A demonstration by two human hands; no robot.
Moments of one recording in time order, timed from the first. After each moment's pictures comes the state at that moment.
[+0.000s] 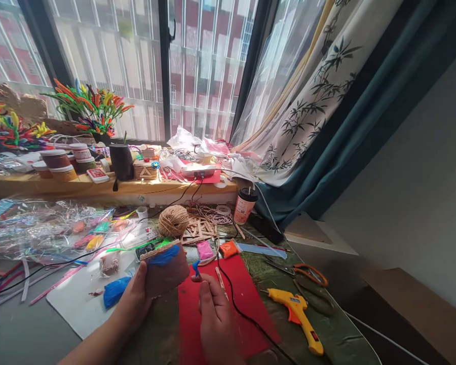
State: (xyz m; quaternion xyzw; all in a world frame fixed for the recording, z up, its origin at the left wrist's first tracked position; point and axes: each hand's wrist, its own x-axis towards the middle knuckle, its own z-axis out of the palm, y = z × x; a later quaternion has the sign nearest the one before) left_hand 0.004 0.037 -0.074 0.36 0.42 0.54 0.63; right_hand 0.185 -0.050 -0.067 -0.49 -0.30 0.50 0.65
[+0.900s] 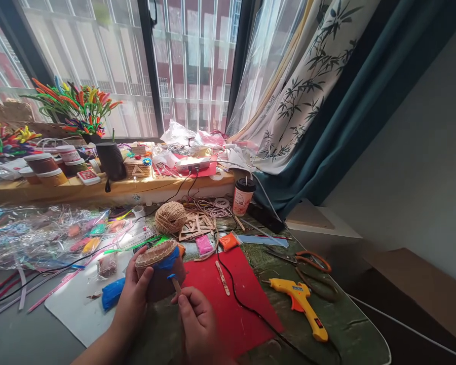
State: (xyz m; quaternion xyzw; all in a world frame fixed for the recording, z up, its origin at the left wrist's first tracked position) left_hand 0.000 0.035 -0.087 0.42 0.47 0.55 0.55; right_hand 0.148 -0.051 -0.080 -0.42 -0.31 0.59 0.62
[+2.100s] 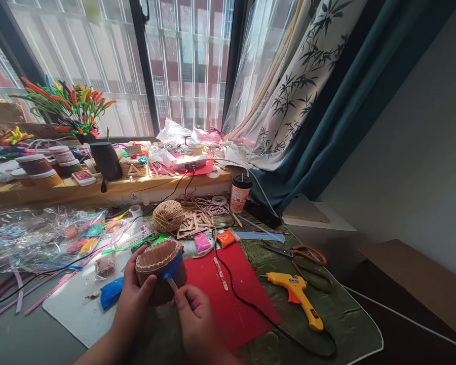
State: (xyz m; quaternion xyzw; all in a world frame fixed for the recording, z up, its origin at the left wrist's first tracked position) left_hand 0.000 0.025 -0.075 0.49 0.44 0.55 0.51; right_hand 0.148 -0.049 -0.088 -0.45 -0.31 0.56 0.62
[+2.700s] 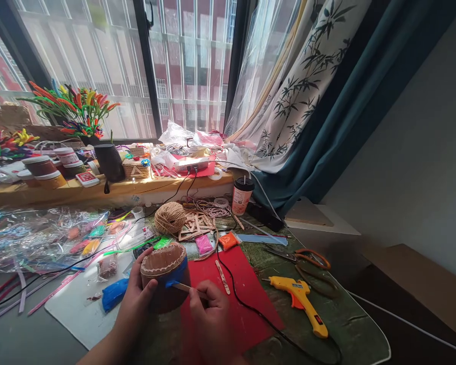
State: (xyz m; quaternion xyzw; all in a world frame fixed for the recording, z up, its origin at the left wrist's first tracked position) left_hand 0.010 0.022 -0.075 0.48 0.44 0.56 0.51; right_hand 0.168 -0.046 -0.064 -0.56 -0.31 0.41 0.66
